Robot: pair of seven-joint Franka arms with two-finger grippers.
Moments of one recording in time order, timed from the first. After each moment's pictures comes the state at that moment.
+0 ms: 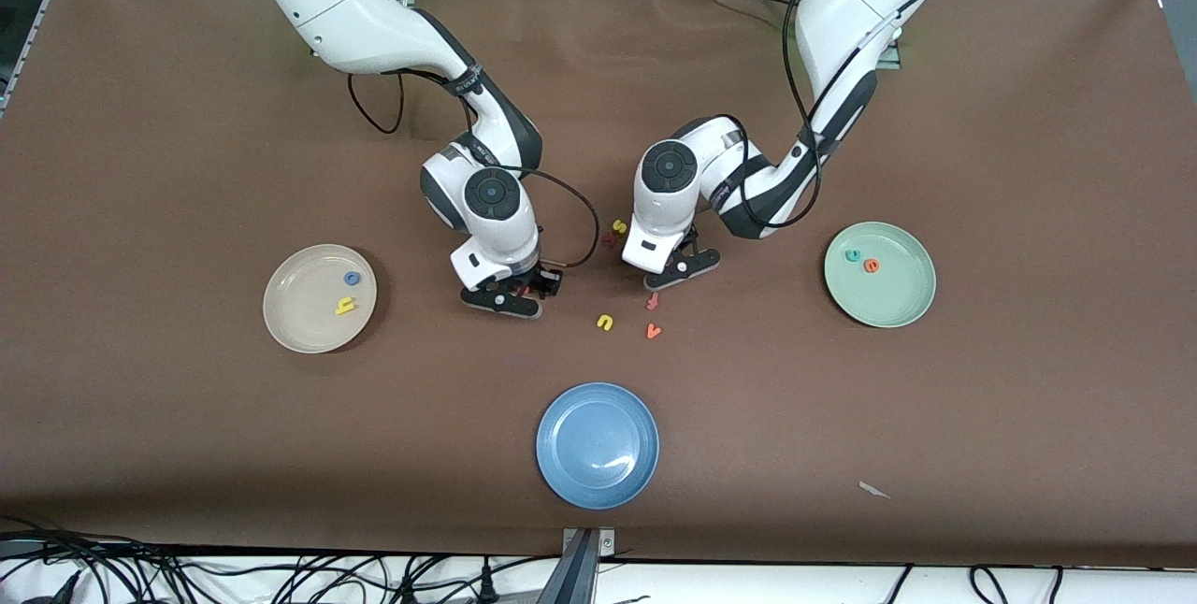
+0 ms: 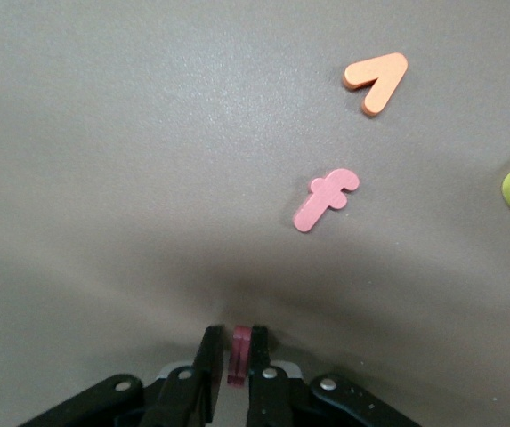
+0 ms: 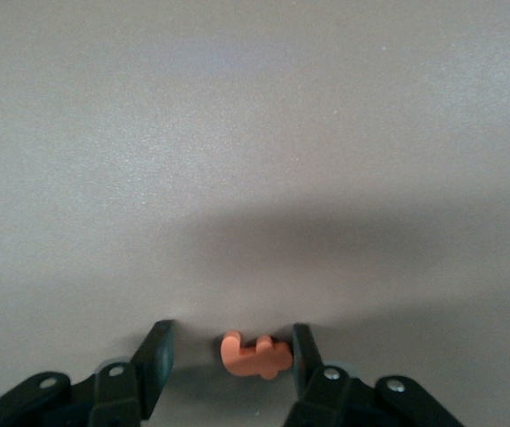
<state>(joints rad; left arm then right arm) -0.32 0.75 -0.40 -1.72 0.39 2.35 -1.32 0.48 0.77 0.16 -1.63 -0.27 2.45 0.99</state>
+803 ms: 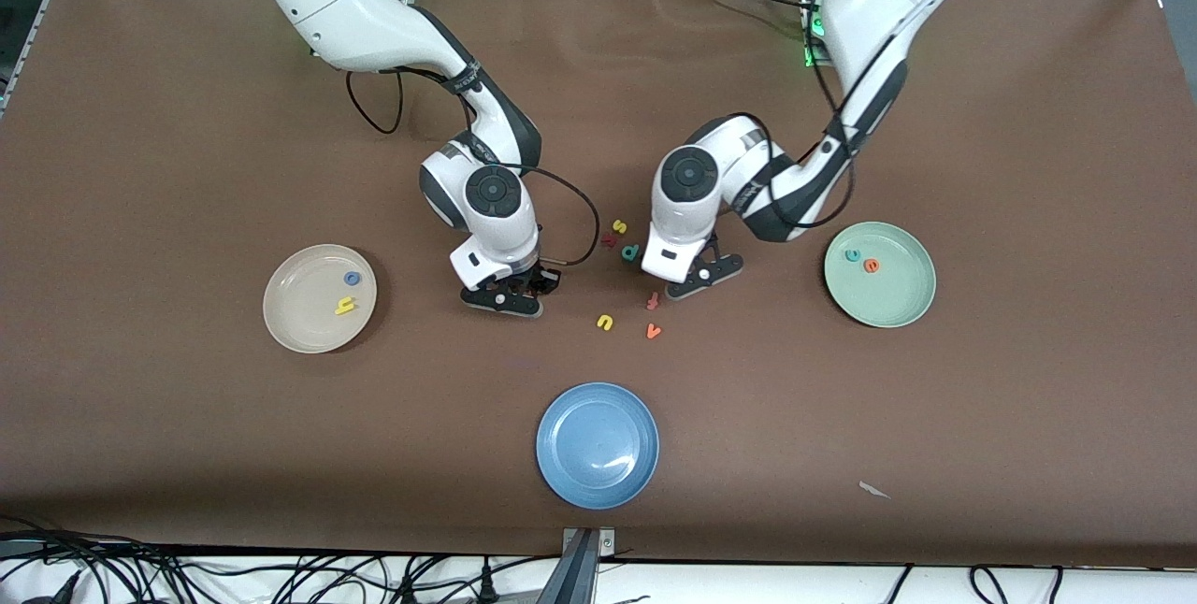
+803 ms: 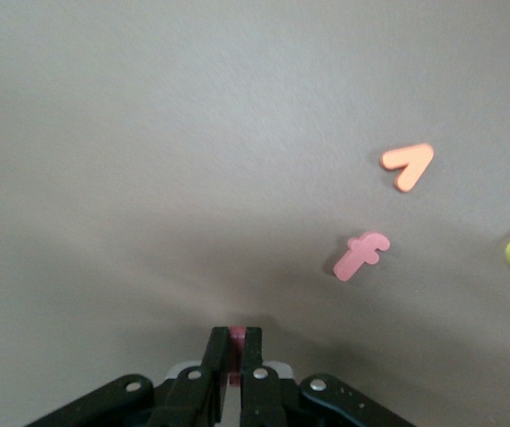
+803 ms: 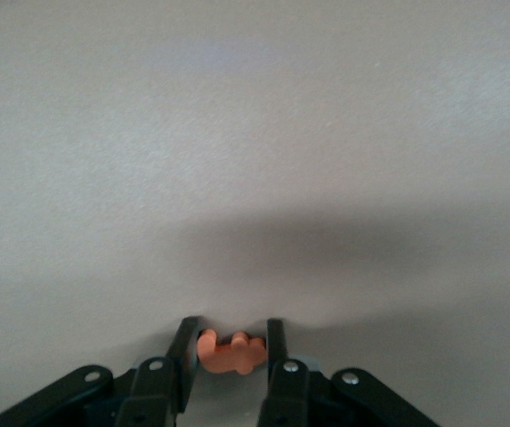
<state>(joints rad) -0.20 0.67 -0.47 -1.70 0.34 2.20 -1.24 0.47 0.76 0.16 -1.63 -0.29 2.43 0.96</state>
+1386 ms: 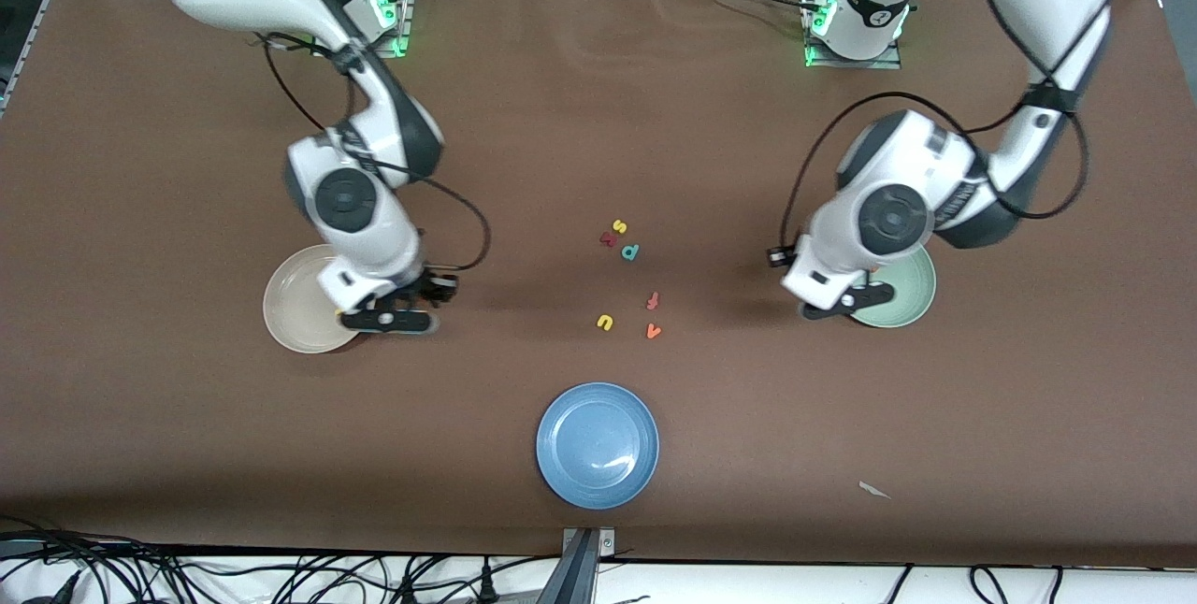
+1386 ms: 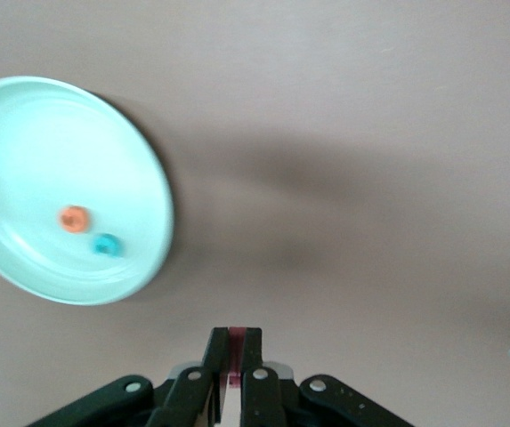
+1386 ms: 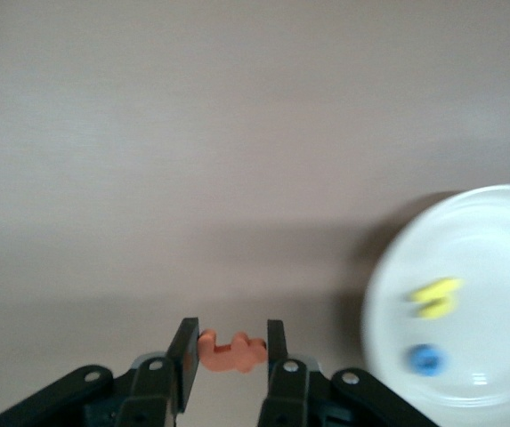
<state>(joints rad) 0.33 0.54 -0.73 -1.70 0.29 1.81 -0.68 0.08 0.49 0.29 -1.77 -0.29 2.26 0.49</state>
